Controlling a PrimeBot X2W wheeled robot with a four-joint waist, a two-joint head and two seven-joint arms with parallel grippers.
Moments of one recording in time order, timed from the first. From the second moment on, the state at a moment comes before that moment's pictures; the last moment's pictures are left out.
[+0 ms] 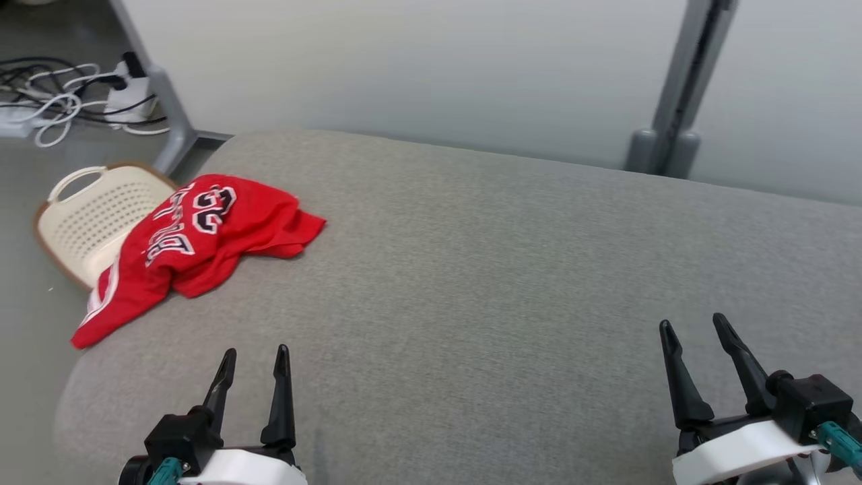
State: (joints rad) left arm 0.02 0.05 -0.13 0.22 -0.29 0.06 -0.26; right arm 0.01 -0.05 0.03 0.07 0.17 0.13 -0.15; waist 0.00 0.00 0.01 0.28
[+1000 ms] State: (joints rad) left arm -0.20 0.13 -0.08 0.22 -0.27 0.02 -0.26; right arm -0.08 -0.05 0.06 0.01 0.10 0.13 -0.07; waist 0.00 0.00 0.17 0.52
